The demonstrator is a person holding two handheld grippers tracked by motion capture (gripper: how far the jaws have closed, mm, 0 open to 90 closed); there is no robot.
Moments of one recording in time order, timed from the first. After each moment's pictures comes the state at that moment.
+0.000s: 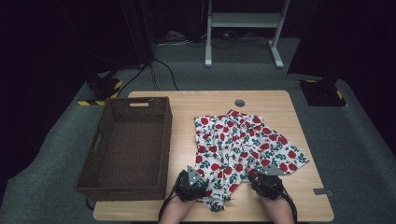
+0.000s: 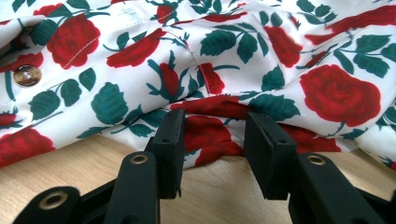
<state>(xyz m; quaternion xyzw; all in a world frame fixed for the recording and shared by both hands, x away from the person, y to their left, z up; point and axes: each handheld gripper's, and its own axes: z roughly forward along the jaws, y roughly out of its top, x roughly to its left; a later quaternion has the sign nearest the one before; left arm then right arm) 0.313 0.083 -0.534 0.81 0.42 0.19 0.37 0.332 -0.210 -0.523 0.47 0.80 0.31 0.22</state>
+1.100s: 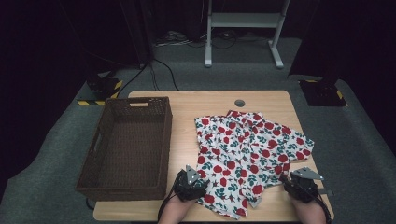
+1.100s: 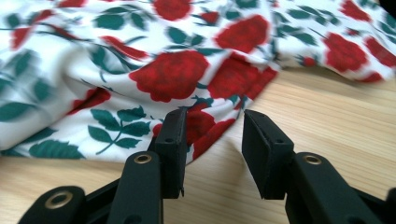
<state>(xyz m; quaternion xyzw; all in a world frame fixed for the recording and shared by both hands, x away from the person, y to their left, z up) 0.314 0.086 -0.534 0.80 0.43 0.18 0.37 0.325 -0.311 -0.518 0.53 0.76 0.27 0.27</state>
